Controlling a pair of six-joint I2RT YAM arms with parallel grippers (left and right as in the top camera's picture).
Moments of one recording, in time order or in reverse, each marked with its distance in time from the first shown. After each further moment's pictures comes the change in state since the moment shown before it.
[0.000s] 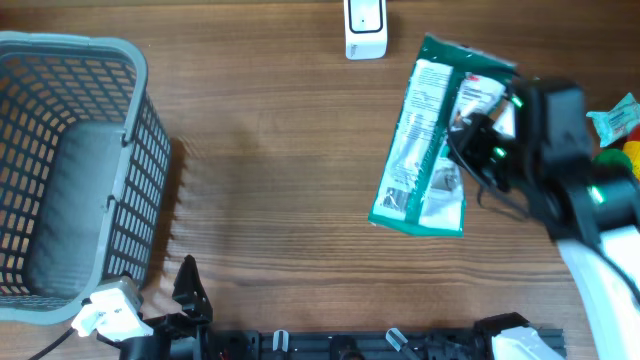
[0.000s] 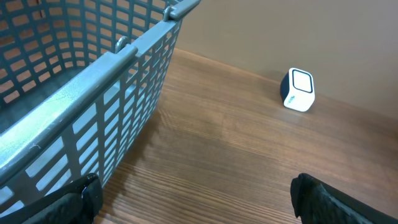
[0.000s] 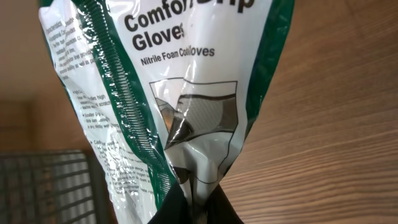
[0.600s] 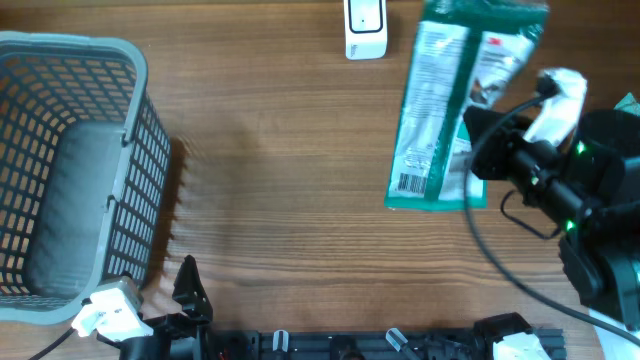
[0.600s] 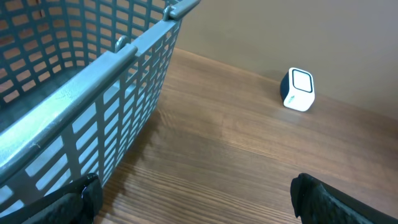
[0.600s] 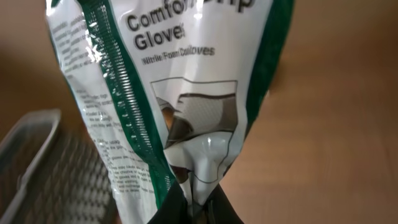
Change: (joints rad) left arm 0.000 0.000 0.000 -0.001 0.000 0.000; right arm 0.000 -0.168 -0.003 0.262 -0.088 -0.349
